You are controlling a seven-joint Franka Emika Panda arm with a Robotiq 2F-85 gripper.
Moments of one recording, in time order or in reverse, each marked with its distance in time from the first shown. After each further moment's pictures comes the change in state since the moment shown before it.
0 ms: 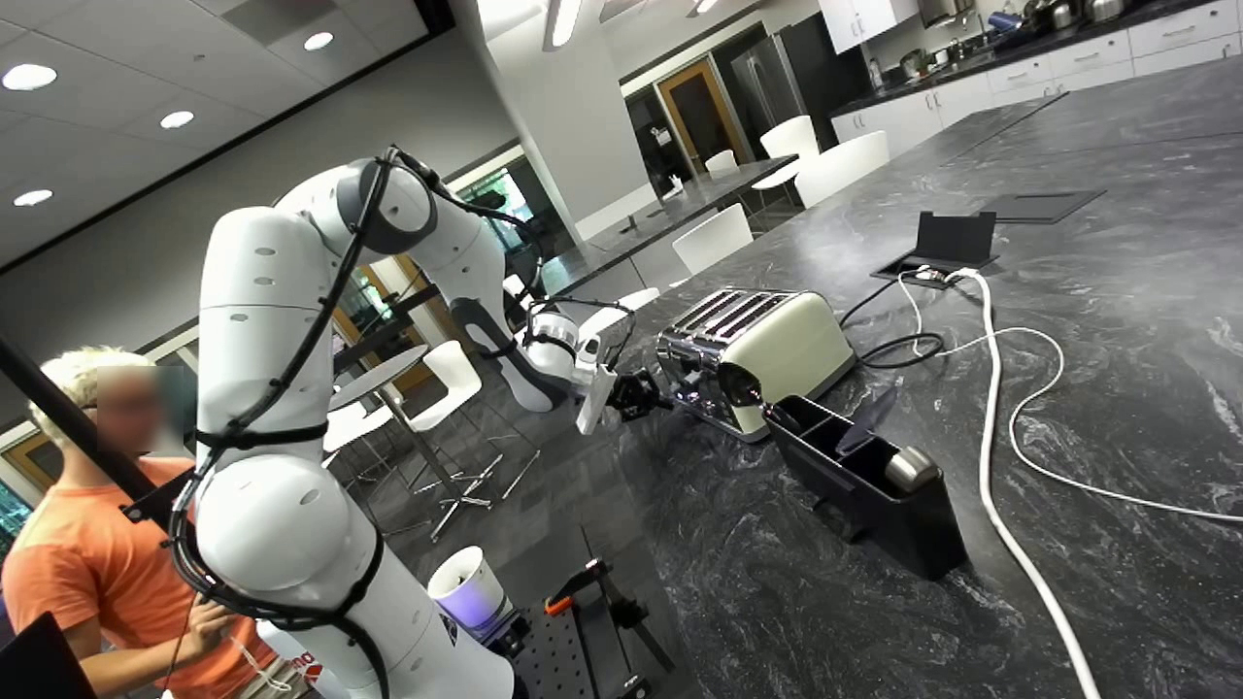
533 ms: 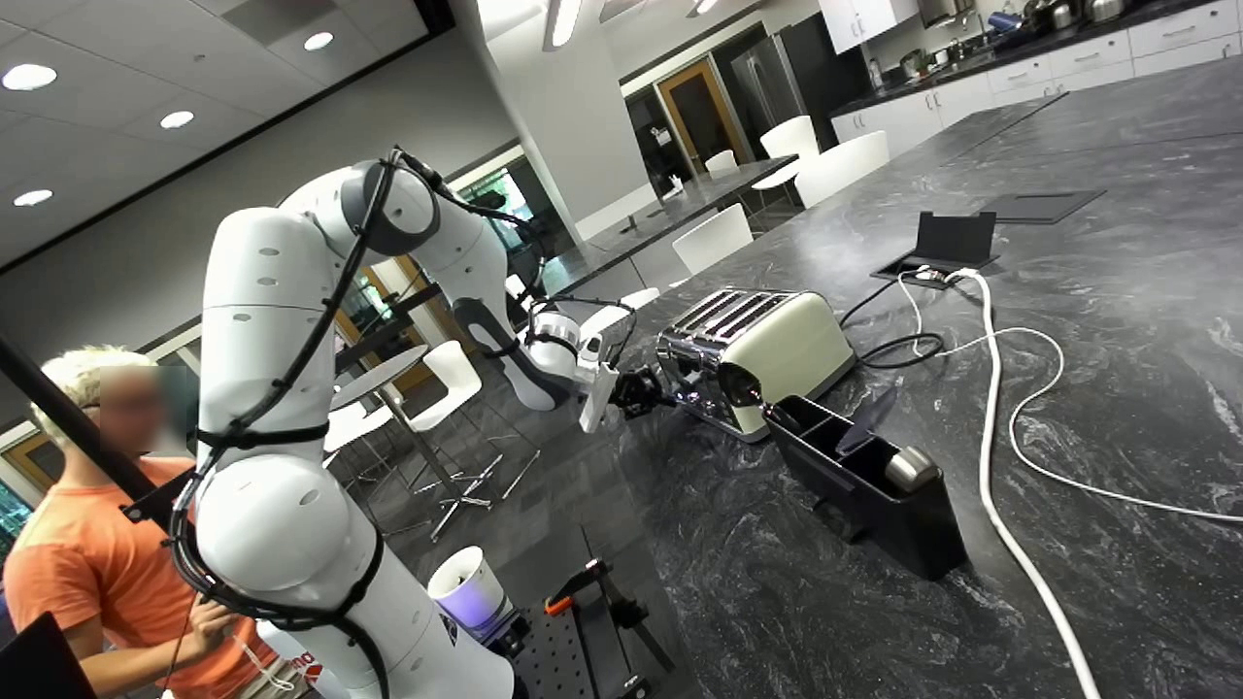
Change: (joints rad) arm -0.002 0.011 0.003 0.018 -0.009 -0.019 0.000
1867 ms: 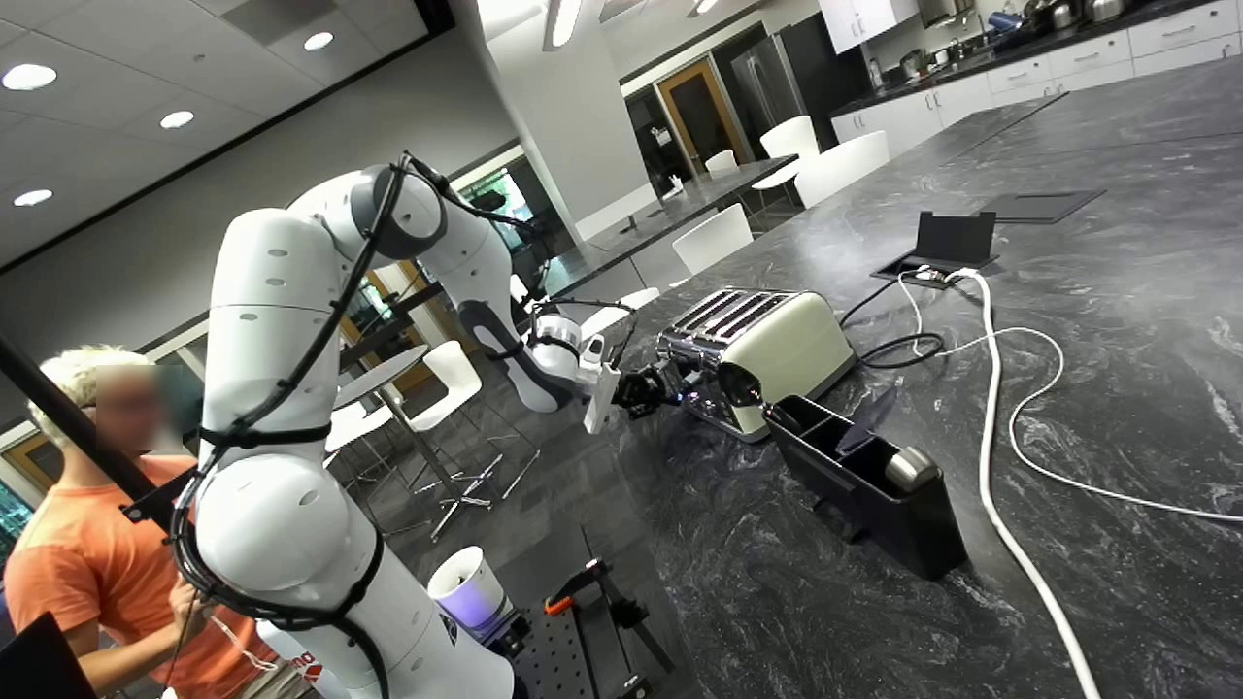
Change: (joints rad) arm -0.001 0.028 0.013 0.021 -0.023 -0.056 0.000
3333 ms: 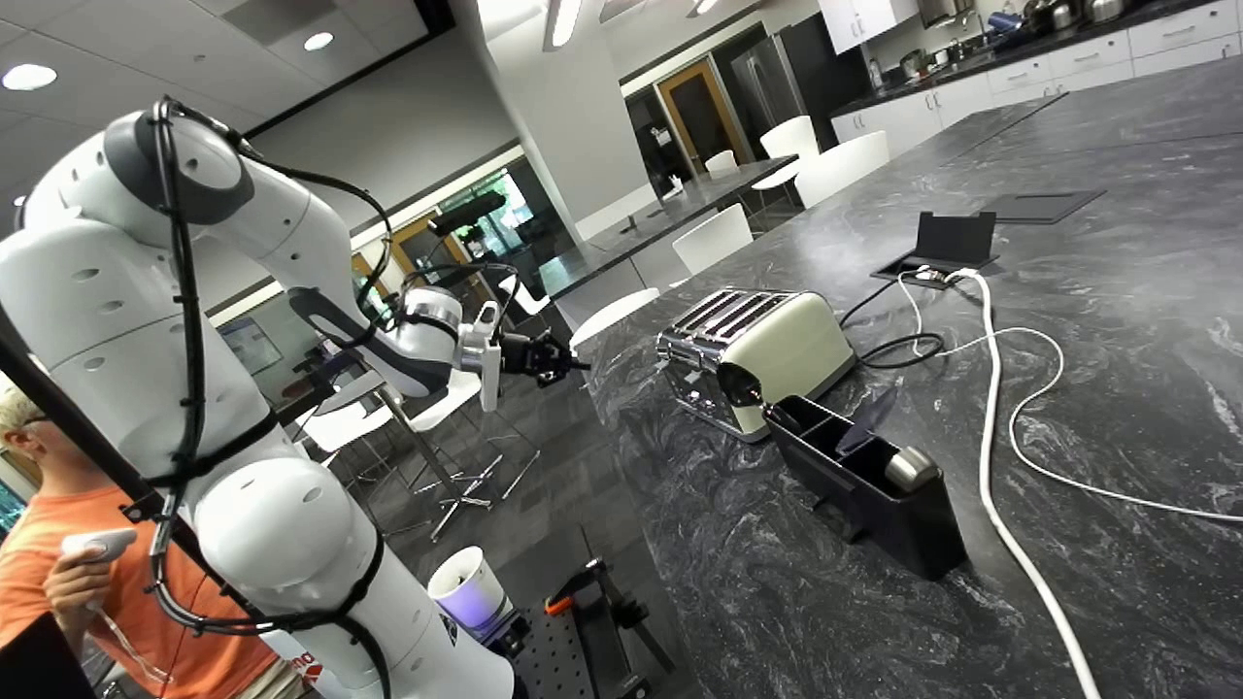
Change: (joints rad) arm 0.021 -0.617 0.216 -0.395 0.402 -0.087 0.039
